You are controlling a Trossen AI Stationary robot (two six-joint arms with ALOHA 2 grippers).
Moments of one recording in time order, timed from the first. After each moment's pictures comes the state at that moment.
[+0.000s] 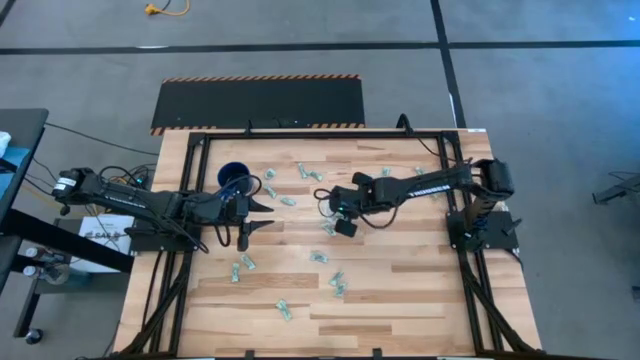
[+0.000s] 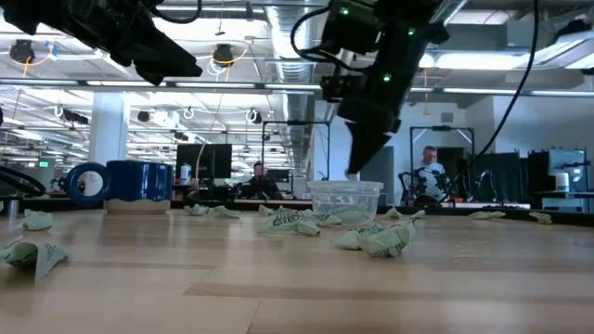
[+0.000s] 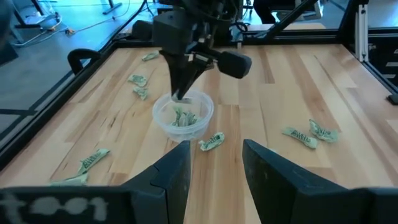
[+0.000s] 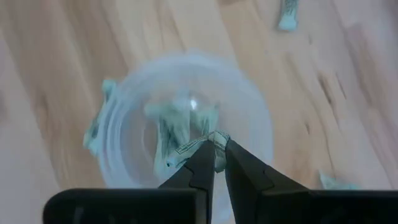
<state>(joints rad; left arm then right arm) -0.17 0.80 0.44 0.03 -0.27 -0.05 -0.01 1.79 1.21 -0.61 0.29 0.21</state>
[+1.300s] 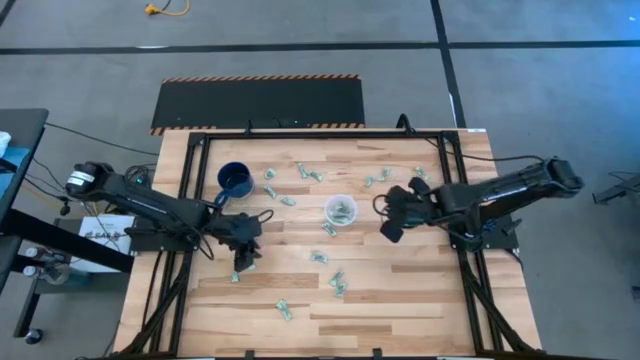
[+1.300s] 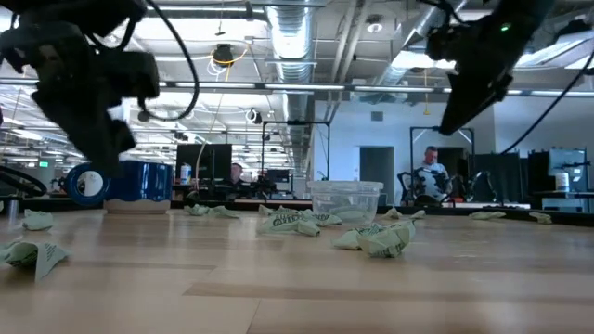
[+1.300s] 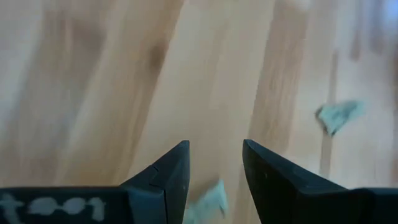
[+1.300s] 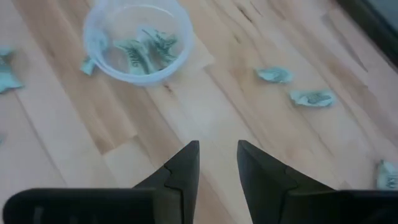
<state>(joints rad) -0.21 1.11 0.47 -0.31 0.10 -0.61 0.19 1.19 0.83 -0.80 0.46 0.62</state>
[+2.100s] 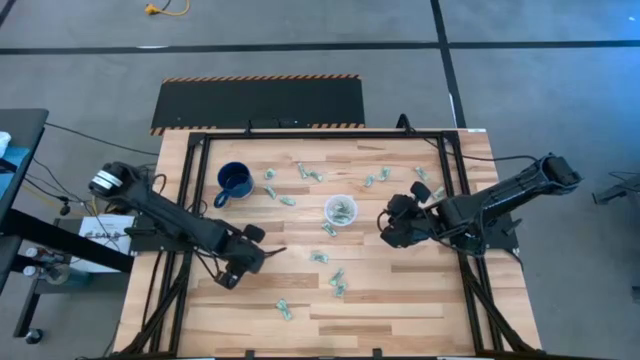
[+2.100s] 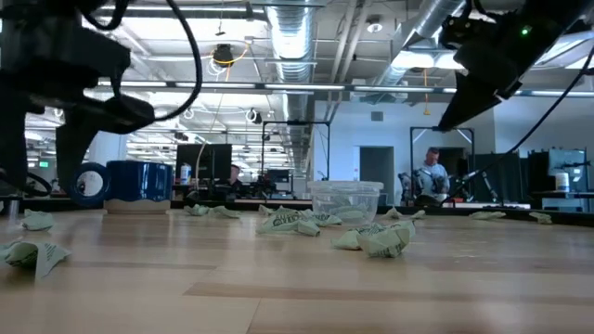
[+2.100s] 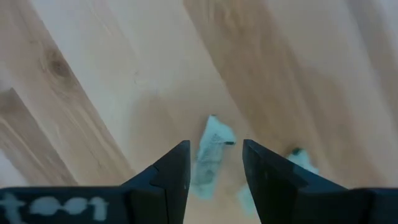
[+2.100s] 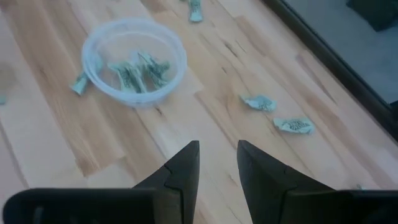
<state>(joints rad) -0.42 1.41 0.75 -0.68 0.00 0.08 0.33 1.20 0.76 -0.72 0.71 0.65</state>
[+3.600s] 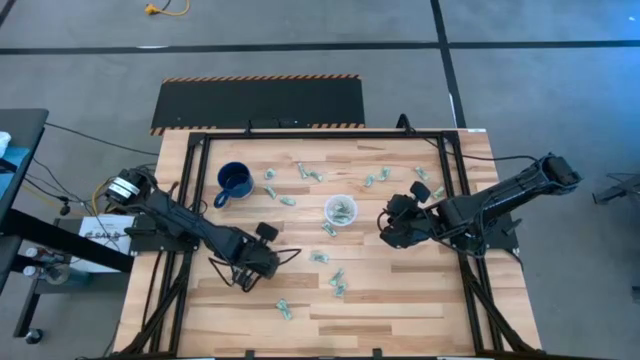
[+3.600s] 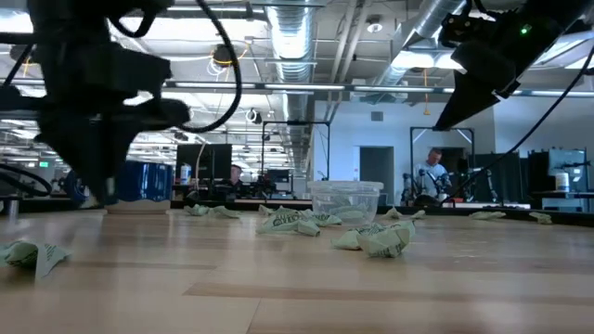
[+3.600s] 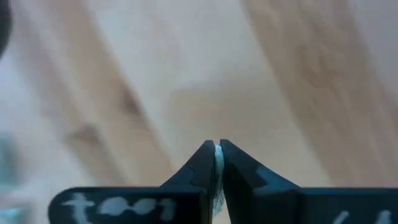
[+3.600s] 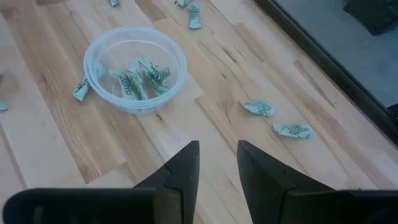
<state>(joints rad) -0.41 1.58 0.87 -0.66 -0.23 0.11 0.33 1.20 0.76 -0.70 0.72 0.66</state>
